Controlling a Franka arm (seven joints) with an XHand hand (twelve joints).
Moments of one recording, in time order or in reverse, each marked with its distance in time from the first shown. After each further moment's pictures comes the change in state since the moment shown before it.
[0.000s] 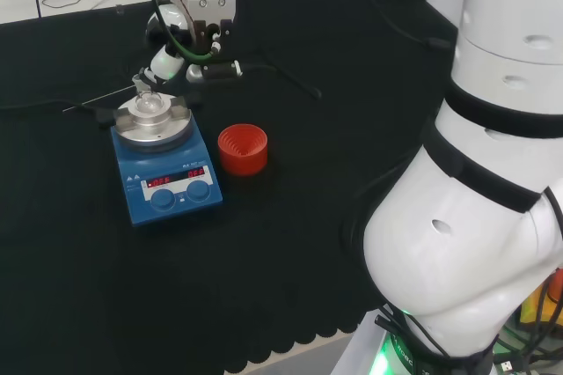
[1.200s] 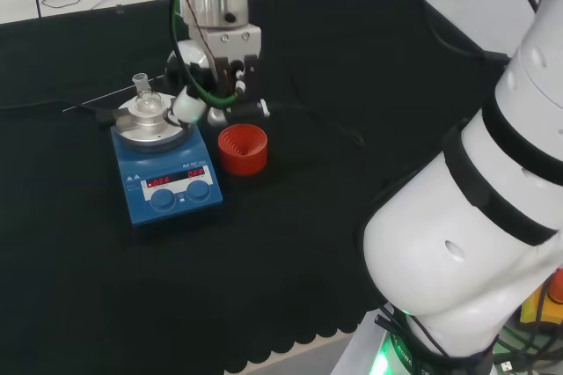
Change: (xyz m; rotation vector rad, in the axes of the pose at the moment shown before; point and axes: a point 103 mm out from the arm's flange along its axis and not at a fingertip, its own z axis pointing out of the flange) arm 0.012 -0.117 0.030 0.072 -0.013 0.044
